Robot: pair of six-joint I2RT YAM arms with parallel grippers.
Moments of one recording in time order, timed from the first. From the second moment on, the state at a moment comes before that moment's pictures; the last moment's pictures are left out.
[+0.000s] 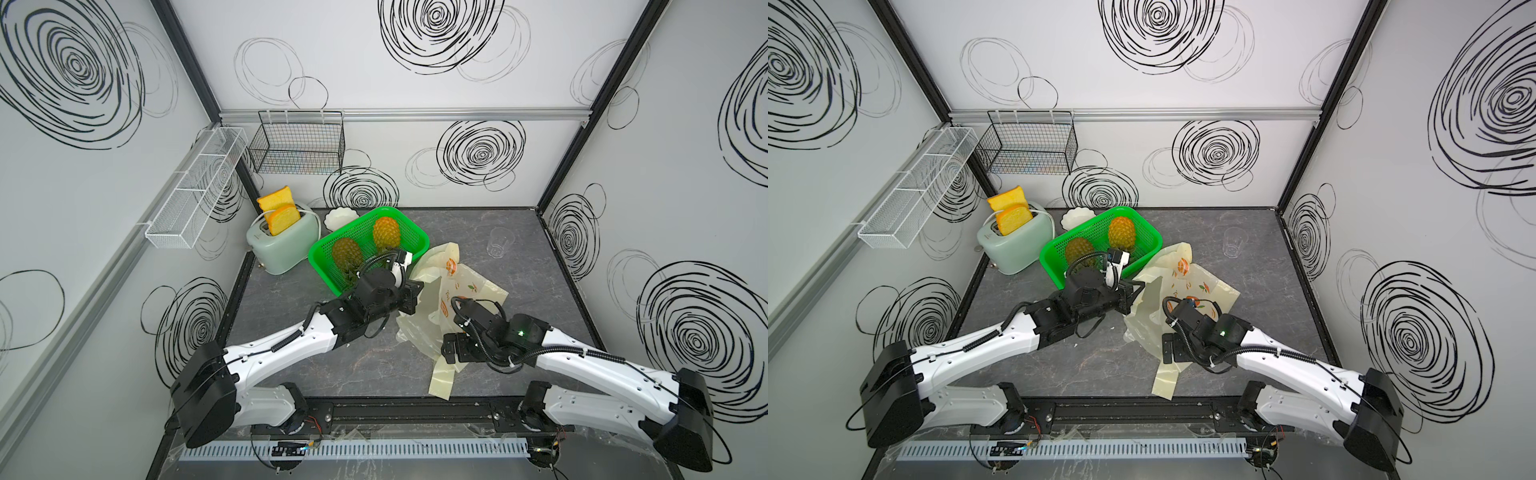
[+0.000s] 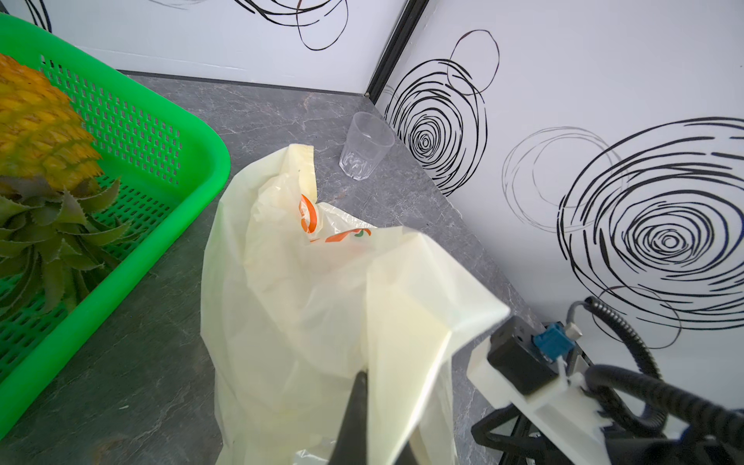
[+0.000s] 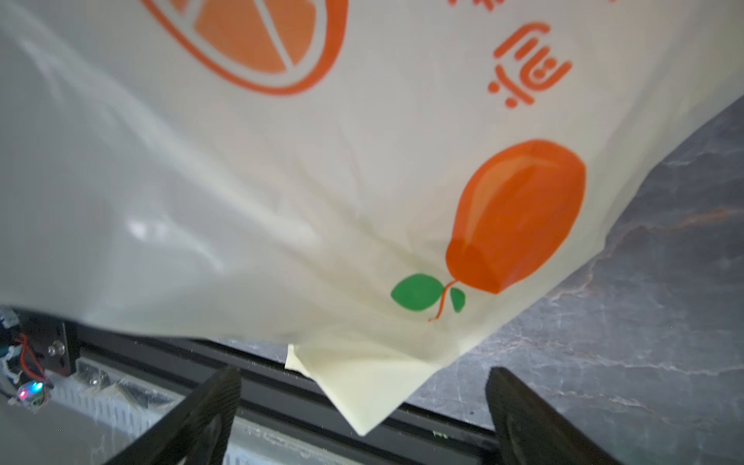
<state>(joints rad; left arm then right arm) -0.85 1.28 0.86 0.03 0.02 -0.56 0.99 1.05 0.78 -0.90 0.07 0.89</state>
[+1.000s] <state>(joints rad) -0.65 1.38 1.08 -0.18 0.21 -0.30 0.78 1.08 1.05 -0.83 0.23 0.43</state>
